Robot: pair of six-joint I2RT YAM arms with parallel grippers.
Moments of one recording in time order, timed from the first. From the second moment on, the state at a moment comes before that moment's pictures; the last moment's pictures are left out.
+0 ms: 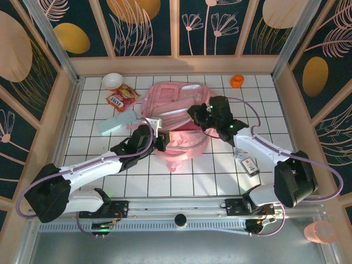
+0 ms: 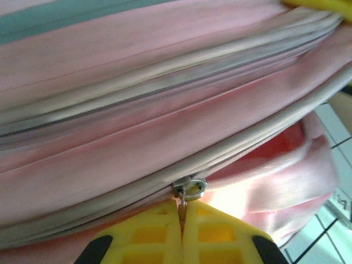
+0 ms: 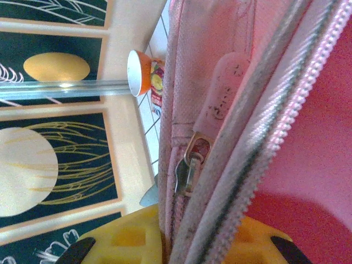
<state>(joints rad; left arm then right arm) -0.79 1.25 0.63 0.10 -0.04 -0.59 0.53 1.38 0.91 0.01 -0.30 1.30</state>
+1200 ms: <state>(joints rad) -0.77 1.31 0.63 0.18 0.11 -0.52 0.61 1.41 0.94 0.01 -0.29 1.28</state>
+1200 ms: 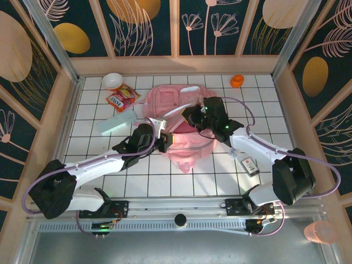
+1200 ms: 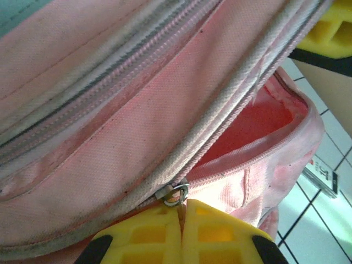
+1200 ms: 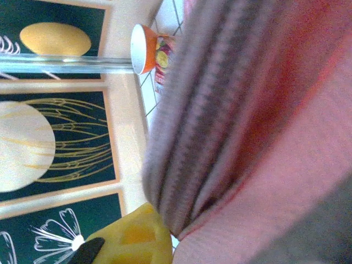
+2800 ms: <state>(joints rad) -0.39 1.53 0.79 0.24 0.15 -0.25 0.19 1.47 1.27 -0.45 -0.98 0.88</state>
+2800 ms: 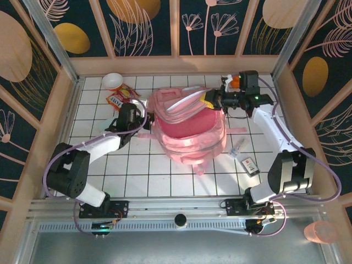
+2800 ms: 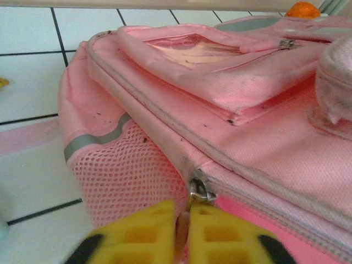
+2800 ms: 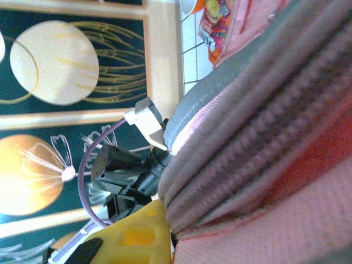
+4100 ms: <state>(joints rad) 0.05 1.90 1.34 -0.66 0.20 0.61 0.33 1.36 1.07 -0.10 -0.67 1.13</state>
